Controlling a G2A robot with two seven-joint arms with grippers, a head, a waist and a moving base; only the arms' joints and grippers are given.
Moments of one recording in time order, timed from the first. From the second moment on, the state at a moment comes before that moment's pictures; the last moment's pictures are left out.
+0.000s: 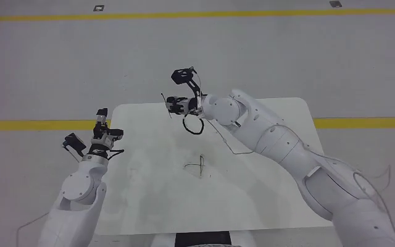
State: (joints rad) left arm 1.73 -1.15 -1.60 -1.80 -0.42 0.00 0.00; right arm -0.52 -1.37 0.44 -1.12 -0.11 -0.10 0.56
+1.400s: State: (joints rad) left arm 1.73 -1.15 -1.60 -1.80 -0.42 0.00 0.00; right arm -0.58 -1.48 0.64 -1.01 0.25 0.33 0.45
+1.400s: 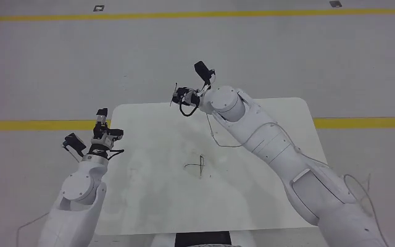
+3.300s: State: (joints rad) left arm 1.58 -1.05 -1.43 -1.60 1.54 -0.30 0.48; right arm -0.49 -1.60 0.55 -0.85 0.38 0.34 0.44
